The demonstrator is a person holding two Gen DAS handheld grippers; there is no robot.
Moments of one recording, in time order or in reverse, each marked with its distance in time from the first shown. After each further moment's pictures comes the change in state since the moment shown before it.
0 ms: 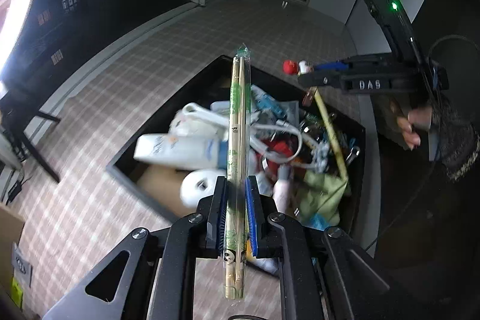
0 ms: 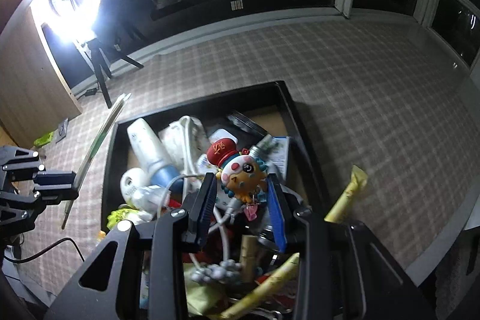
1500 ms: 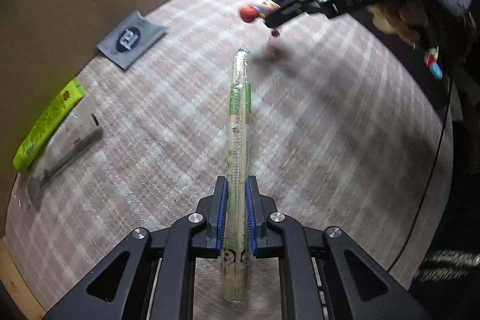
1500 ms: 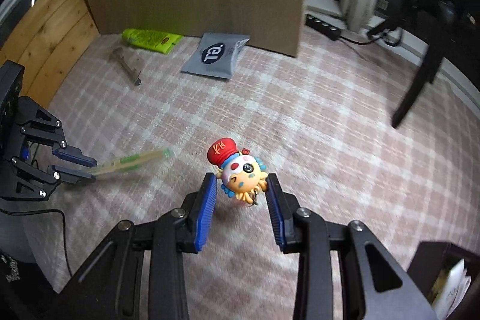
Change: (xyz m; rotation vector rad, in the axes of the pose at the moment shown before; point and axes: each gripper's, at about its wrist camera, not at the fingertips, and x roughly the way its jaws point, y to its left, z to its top) left arm -0.148 0.189 -0.370 -0.217 0.216 0.183; right arm 0.161 0.421 0.015 -0.630 0.232 0.371
